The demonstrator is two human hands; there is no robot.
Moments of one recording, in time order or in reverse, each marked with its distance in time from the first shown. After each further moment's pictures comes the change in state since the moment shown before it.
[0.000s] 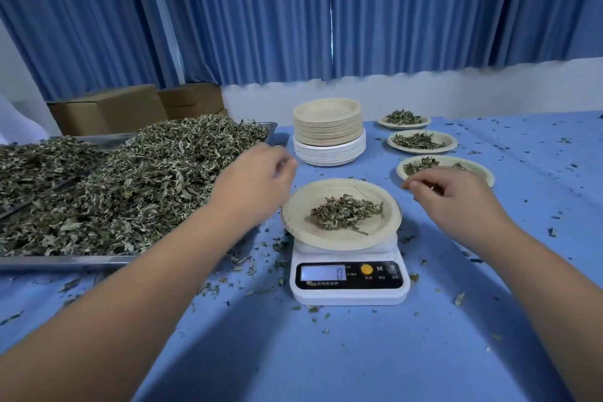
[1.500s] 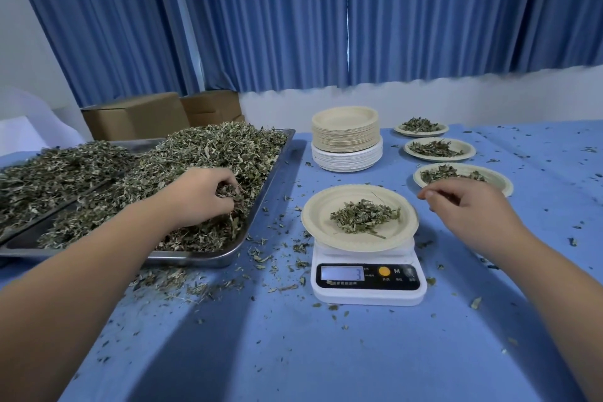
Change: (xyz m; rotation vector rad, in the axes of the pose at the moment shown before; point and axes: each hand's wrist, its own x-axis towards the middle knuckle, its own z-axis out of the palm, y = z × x) left_hand -0.011 -0.105 -0.049 0.079 -0.315 -0.131; right_hand -0.007 -0.005 -0.002 0.033 -0.026 -0.003
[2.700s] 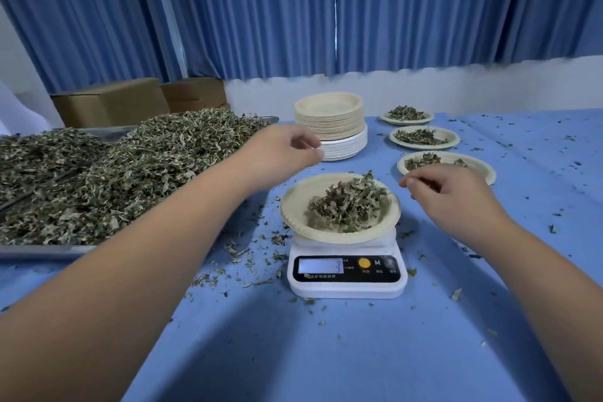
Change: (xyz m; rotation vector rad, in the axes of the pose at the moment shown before) left_hand 0.027 0.132 0.014 -0.473 0.029 0.133; right_hand 0.004 0.002 0.002 -0.017 -0.022 -0.024
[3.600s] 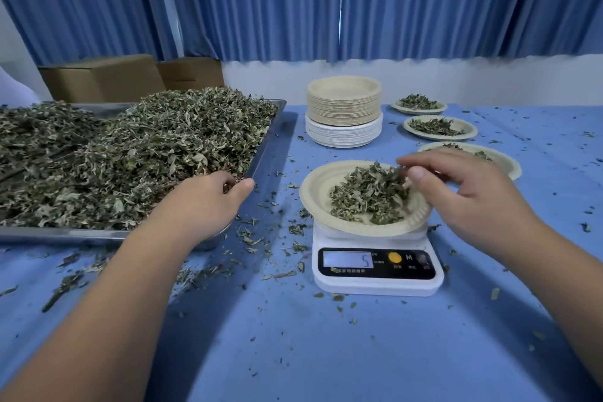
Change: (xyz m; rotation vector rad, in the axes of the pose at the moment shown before) left_hand -0.060 -0.104 -0.016 0.400 0.020 -0.413; right_hand -0.013 -0.034 0.013 0.003 -0.024 -0.223
